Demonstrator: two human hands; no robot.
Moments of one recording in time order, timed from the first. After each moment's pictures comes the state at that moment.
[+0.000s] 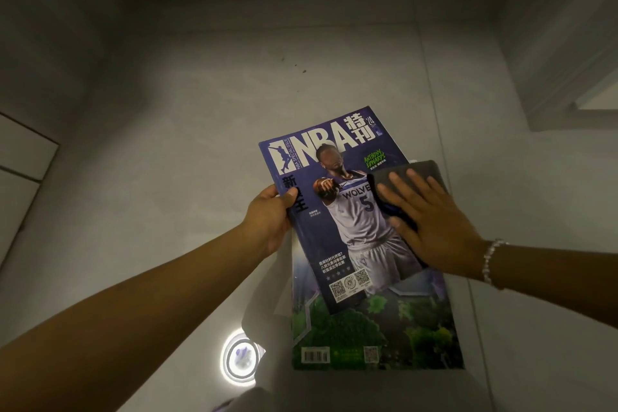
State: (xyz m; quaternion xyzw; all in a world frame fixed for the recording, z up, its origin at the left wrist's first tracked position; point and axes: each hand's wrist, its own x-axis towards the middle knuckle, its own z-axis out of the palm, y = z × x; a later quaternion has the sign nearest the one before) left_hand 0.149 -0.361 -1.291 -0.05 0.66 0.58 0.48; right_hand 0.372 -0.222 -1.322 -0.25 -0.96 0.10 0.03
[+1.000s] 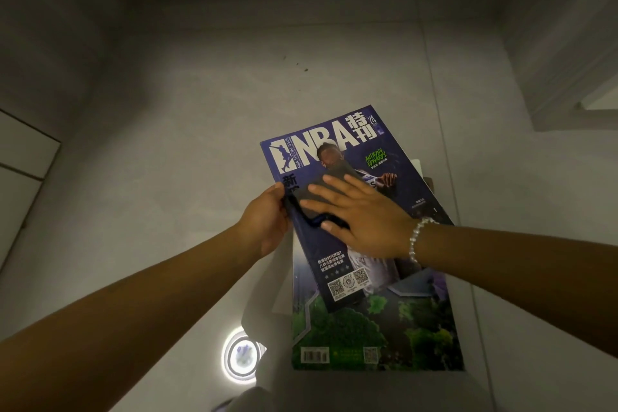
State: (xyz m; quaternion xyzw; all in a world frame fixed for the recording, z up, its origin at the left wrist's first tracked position) left_hand 0.146 -0.365 -1.290 -0.04 0.61 0.60 0.52; right_hand 0.288 -0.251 -1.309 -0.06 -0.99 0.15 -0.06
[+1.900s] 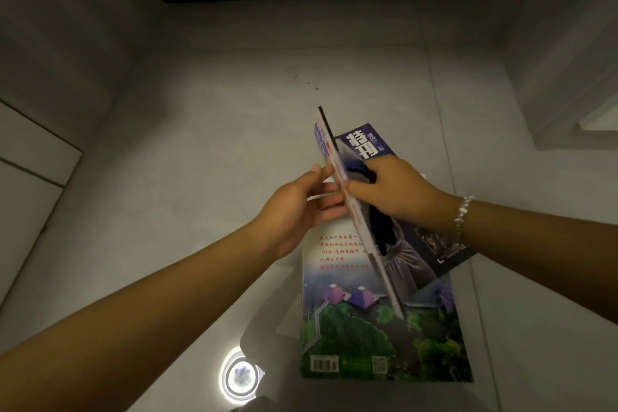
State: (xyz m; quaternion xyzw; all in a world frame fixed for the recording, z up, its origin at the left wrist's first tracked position) left_hand 0.158 -0.358 -1.227 0.10 0.58 0.58 0.56; right_hand 0.271 -0.247 -1.204 -0.33 -0.84 0.42 0.03
